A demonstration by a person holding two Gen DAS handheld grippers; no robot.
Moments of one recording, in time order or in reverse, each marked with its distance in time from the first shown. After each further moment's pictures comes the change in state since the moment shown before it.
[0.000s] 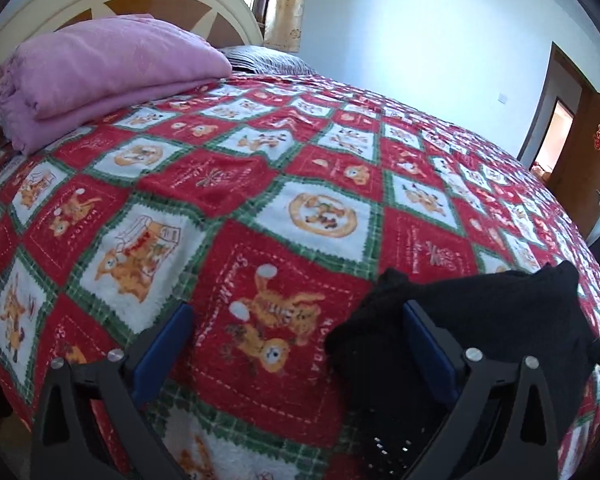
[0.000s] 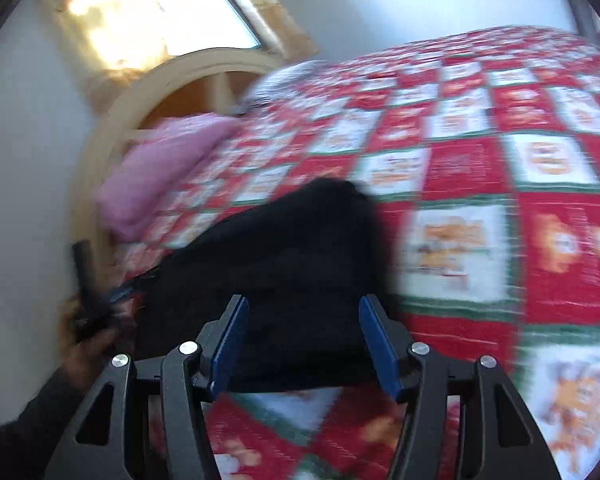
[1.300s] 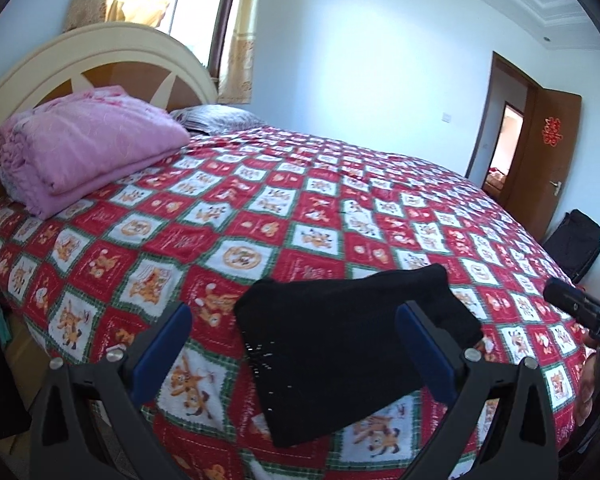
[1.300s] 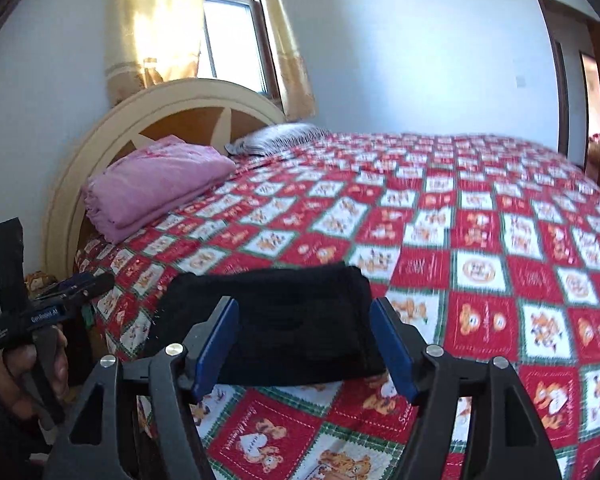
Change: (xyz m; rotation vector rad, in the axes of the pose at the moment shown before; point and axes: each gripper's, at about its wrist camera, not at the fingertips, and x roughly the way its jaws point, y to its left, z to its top) left arm -0.154 -0.054 -0.008 0.111 -0.150 -0.120; right arm -0.130 0.097 -0.010 -0.252 -0.278 -0.065
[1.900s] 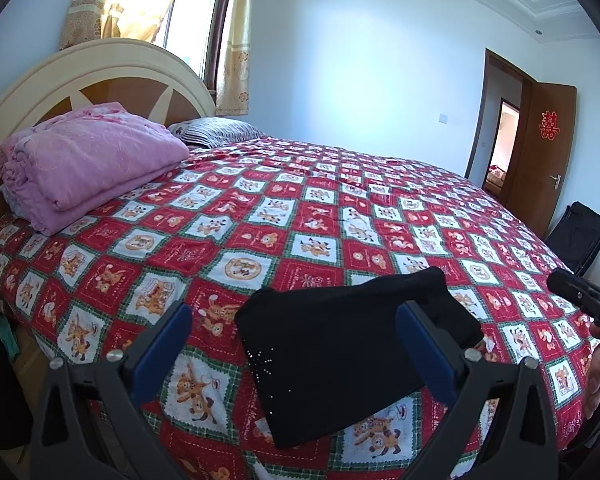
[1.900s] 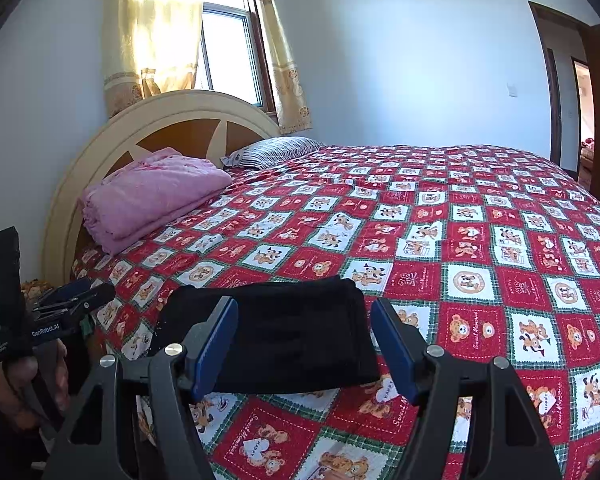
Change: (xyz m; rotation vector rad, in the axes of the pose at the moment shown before) left arm -0.009 -0.006 0.001 0.030 -0.029 0.018; right arm -0.009 0.002 0.004 0.003 -0.023 -0.036
